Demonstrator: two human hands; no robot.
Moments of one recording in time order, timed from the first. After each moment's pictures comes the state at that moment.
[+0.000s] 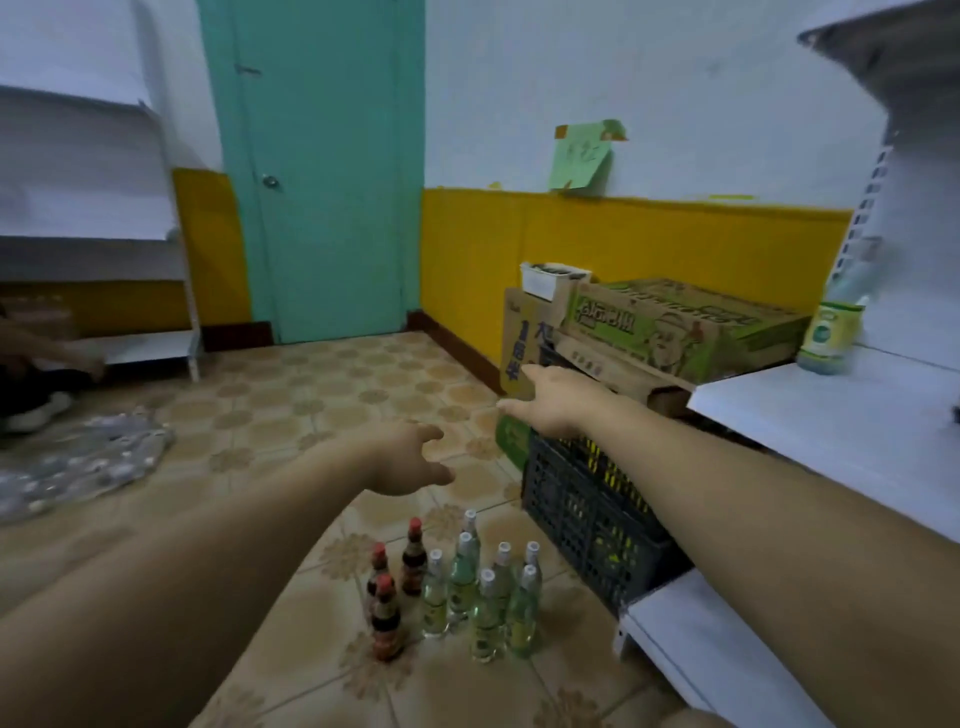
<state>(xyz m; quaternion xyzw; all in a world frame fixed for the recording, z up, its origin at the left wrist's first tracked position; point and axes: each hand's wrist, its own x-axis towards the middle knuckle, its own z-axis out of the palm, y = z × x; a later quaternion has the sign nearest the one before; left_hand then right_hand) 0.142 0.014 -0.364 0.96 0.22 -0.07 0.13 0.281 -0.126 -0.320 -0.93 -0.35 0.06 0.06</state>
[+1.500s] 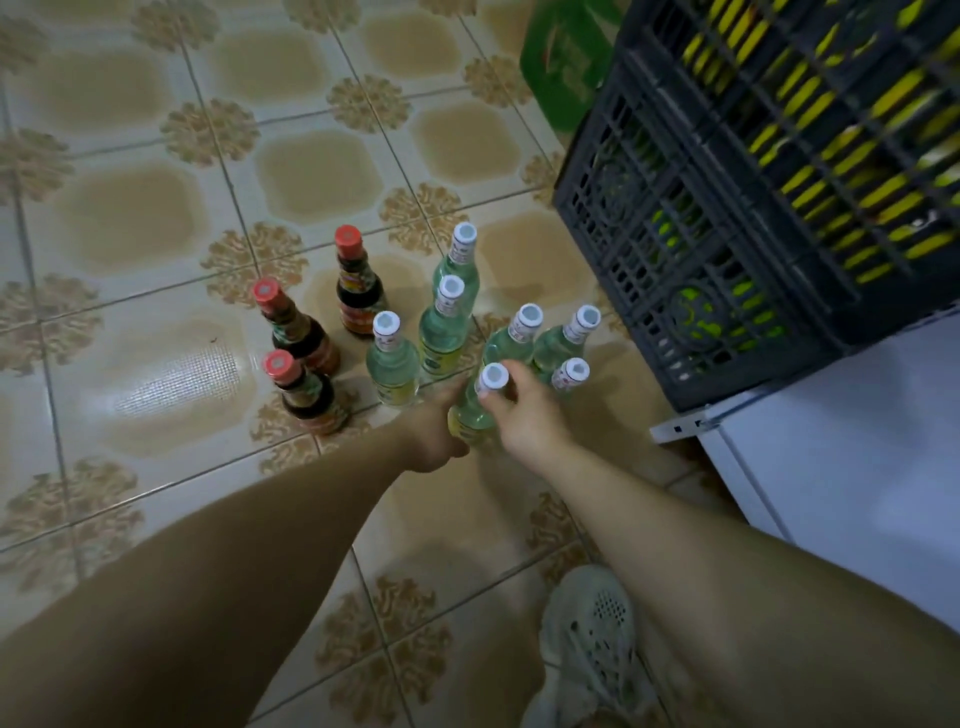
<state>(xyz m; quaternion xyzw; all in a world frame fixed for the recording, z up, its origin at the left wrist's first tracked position) 0.360 0.098 -0.857 0.83 0.25 -0.23 0.45 0.439 -0.016 -0.836 -0.86 -0.15 0.33 0.35</state>
